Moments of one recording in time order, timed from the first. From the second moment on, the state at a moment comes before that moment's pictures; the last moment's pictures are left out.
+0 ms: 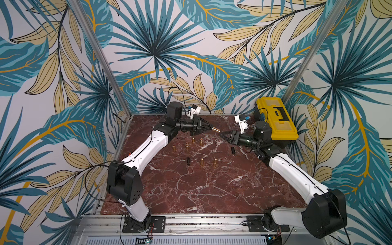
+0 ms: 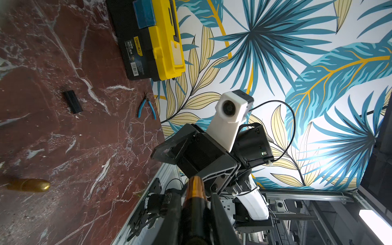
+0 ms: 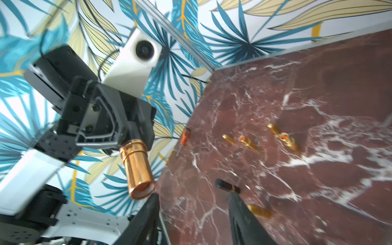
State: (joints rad) left arm -0.40 1.66 1.51 -0.15 1.04 -1.09; right arm 0.27 1.32 0.99 0.11 -0.76 0.70
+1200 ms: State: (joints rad) left arm -0.36 1.64 1.53 -0.12 0.99 -1.11; right arm 0.30 1.49 0.96 0.78 -0.91 1.15
